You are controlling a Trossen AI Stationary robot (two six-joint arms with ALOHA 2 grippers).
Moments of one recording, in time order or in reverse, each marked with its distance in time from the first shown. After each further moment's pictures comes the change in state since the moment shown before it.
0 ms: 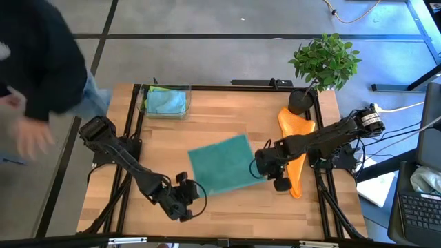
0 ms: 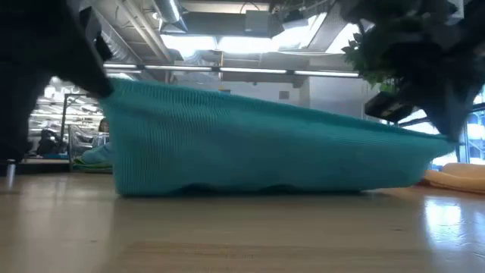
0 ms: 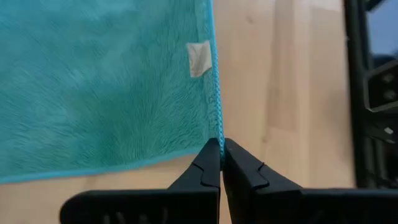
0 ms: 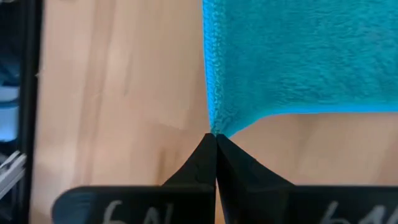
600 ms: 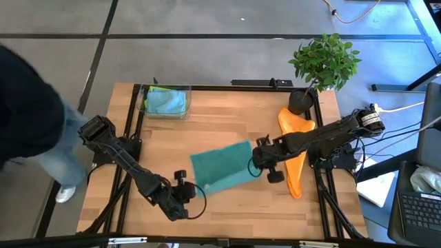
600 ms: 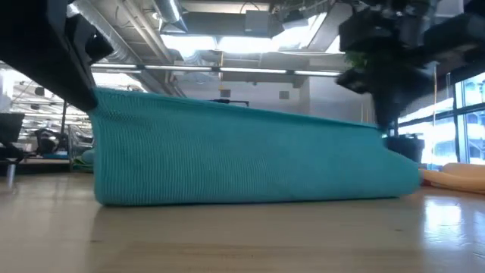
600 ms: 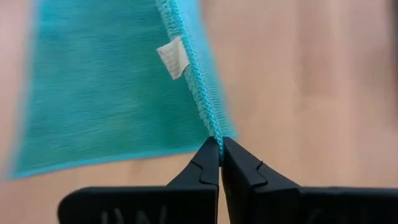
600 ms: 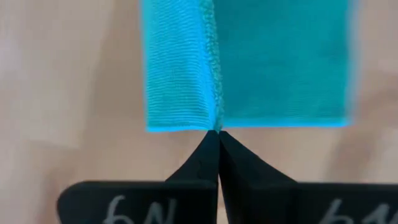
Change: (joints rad) left arm -0.005 -0.004 0.021 -0.144 -0.036 0.114; right arm -0.017 0.000 0.109 -0.045 0.386 -0.140
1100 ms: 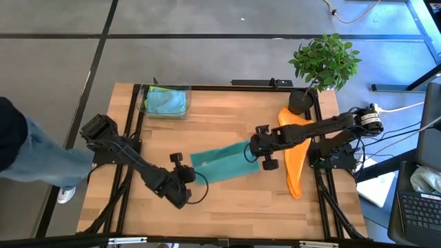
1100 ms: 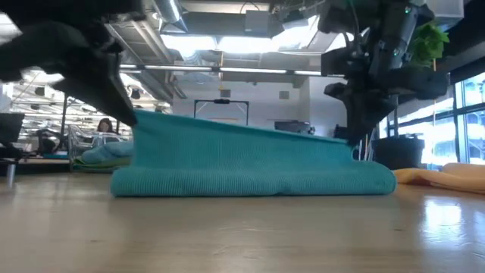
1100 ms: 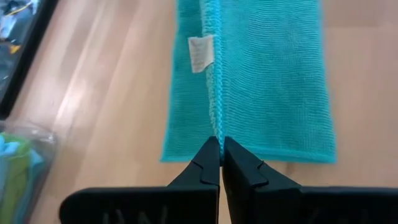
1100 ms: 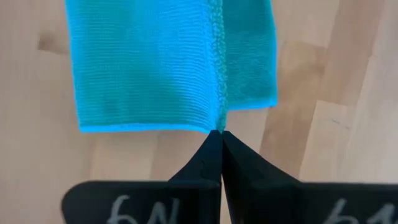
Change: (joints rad) left arm 0.101 0.003 0.000 -0.293 -0.230 -0.003; right arm -0.156 0.006 -0.070 0.093 0.111 -0.109
